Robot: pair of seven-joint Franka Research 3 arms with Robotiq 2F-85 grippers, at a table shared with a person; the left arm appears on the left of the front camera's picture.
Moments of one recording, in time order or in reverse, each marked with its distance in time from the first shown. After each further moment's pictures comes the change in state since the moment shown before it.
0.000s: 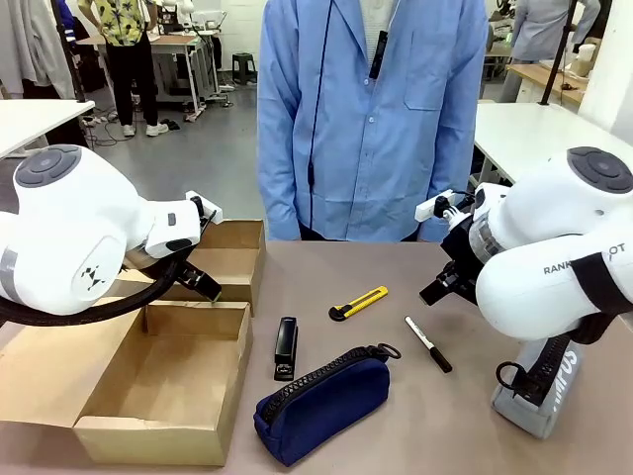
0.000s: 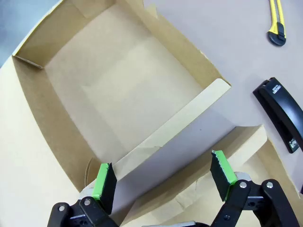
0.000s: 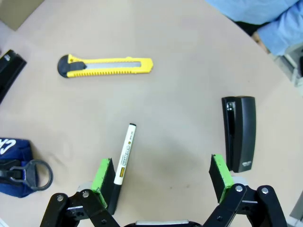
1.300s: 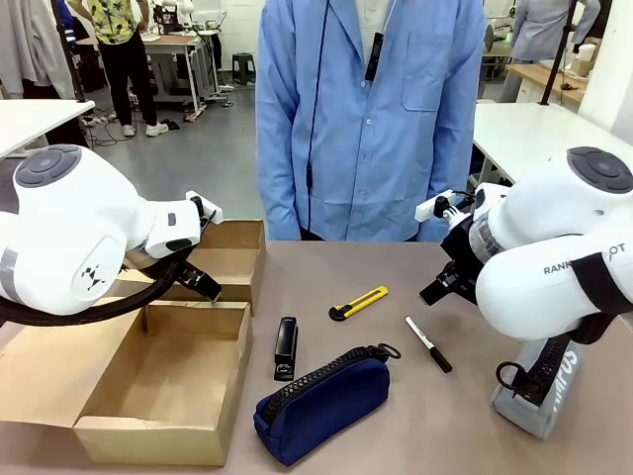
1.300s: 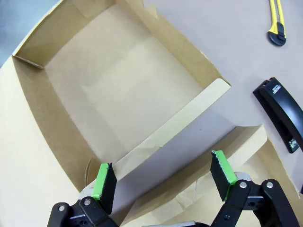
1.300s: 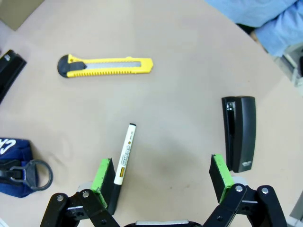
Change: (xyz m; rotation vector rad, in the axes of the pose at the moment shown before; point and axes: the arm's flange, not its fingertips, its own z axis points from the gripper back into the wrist) left arm 0.000 0.000 0.000 0.000 0.000 0.000; right arm 0.000 0.000 0.000 0.000 0.000 0.000
